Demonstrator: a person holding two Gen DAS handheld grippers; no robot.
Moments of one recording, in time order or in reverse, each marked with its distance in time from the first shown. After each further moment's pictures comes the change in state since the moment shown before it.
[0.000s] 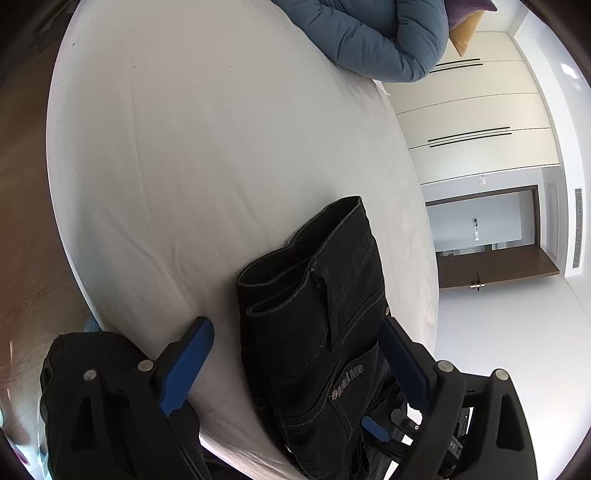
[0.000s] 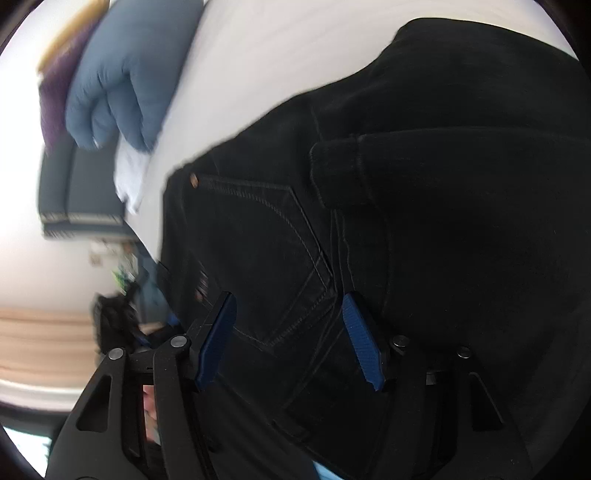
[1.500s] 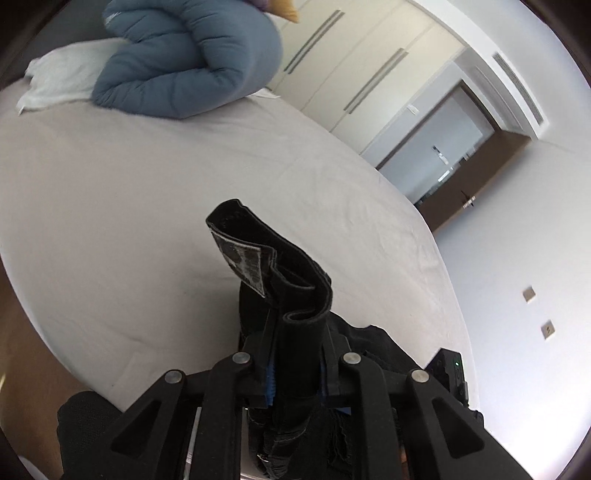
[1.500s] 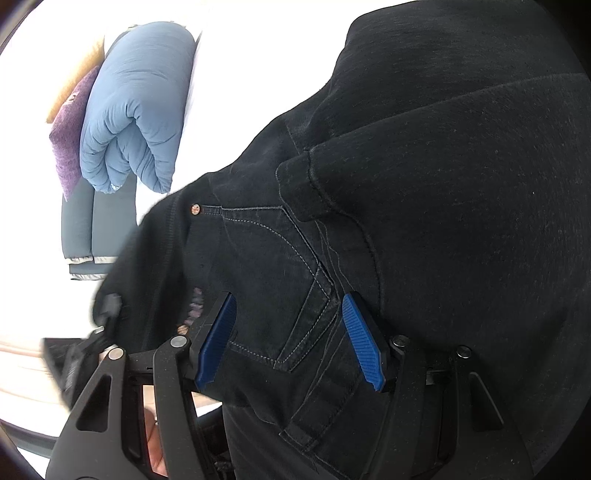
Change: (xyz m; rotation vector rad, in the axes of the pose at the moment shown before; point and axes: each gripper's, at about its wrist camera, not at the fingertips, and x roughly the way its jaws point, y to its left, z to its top) left arm -0.015 -0.166 -0.071 0.600 -0.115 0.036; right arm -0.015 -0.028 -0.003 0.087 -0.099 0.097
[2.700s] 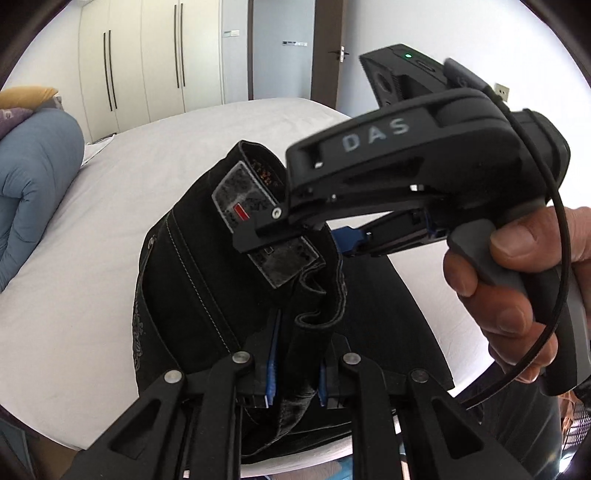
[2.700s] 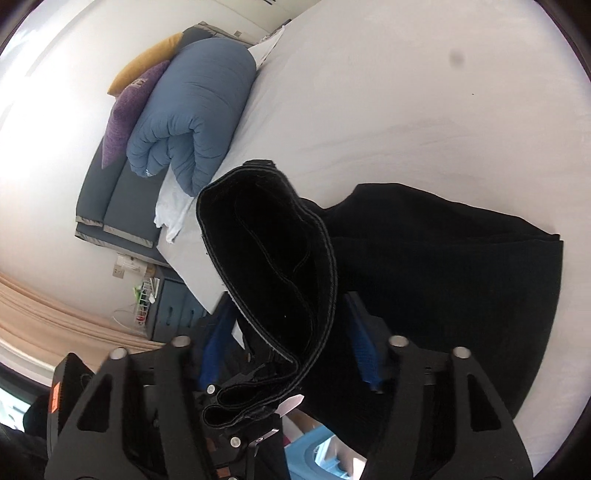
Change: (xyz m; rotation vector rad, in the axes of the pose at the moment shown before) left arm 0.072 -0.203 -0.132 0.781 0.213 -0.006; right arm -0.166 0.019 -0.013 -0.297 -0.124 -0.043
